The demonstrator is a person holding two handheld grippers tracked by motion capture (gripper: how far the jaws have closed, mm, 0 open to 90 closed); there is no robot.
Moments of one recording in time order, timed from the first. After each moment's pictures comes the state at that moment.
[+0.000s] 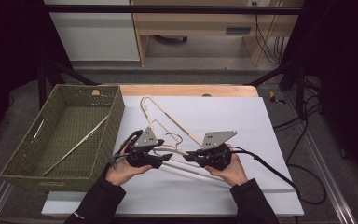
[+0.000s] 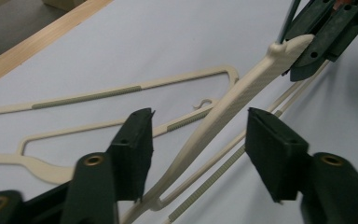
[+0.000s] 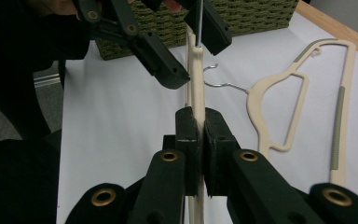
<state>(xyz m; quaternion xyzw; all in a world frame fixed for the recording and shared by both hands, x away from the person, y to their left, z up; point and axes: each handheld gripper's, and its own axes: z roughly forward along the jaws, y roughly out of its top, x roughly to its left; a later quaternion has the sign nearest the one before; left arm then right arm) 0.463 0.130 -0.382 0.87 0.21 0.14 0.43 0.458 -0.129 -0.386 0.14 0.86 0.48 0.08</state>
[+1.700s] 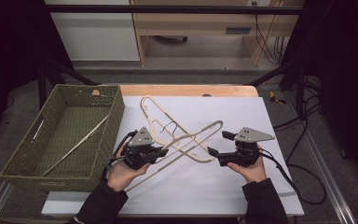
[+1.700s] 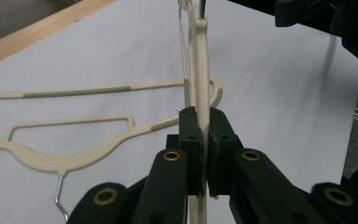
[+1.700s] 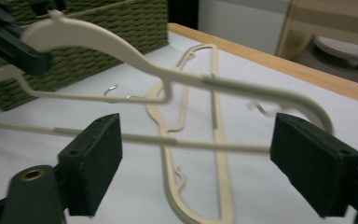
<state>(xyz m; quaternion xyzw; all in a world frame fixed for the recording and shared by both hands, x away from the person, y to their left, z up) 0.447 0.137 -0.362 0.85 0.26 0.12 0.45 0.456 -0.204 -0.392 0.33 0.77 0.52 0.19</state>
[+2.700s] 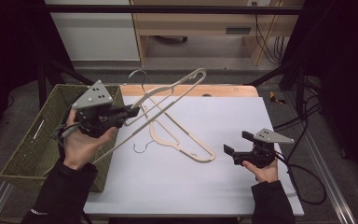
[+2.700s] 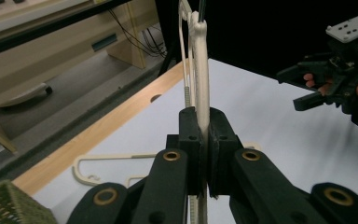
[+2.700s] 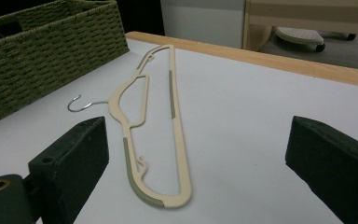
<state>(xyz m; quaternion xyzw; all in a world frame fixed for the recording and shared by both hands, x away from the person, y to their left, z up) 0.443 0.196 -0.216 0.81 0.25 0.23 0.48 0.454 -0.243 -0.401 0.40 0.72 0.53 0.21</state>
